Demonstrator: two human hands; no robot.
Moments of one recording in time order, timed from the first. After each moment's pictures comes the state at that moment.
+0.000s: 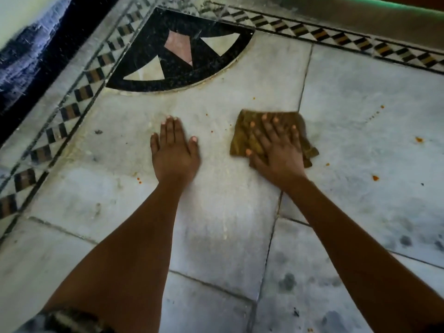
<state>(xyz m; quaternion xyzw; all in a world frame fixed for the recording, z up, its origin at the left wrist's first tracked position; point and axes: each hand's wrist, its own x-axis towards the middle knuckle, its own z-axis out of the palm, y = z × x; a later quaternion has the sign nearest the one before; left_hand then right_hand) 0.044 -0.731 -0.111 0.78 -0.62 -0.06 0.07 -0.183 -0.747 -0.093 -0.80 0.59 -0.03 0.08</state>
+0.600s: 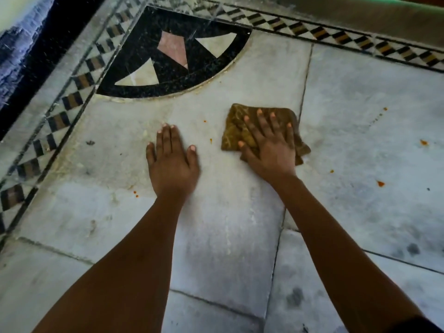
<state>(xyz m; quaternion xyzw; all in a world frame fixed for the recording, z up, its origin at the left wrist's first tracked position) 0.045 -0.730 -0.112 0.78 -0.62 -0.06 0.09 -0.157 -0.768 -0.094 -0.77 0.64 -0.05 0.07</state>
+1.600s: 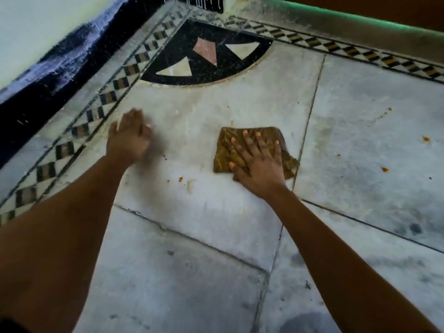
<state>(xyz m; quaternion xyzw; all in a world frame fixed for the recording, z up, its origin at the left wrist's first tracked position) 0.173 -0.693 -0.065 0.81 -0.57 -0.13 0.06 -0.118 -0.678 -0.090 -0.82 0.56 0.00 0.10</state>
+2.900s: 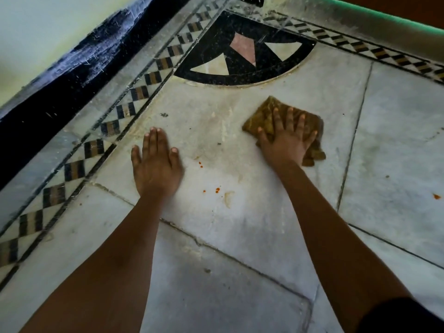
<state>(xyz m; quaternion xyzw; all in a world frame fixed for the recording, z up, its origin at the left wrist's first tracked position) 0.177 -0.650 -0.109 0.84 -0.53 -0.06 0.08 -0.052 -0.752 -0.090 -0.70 0.71 -0.03 0.12</state>
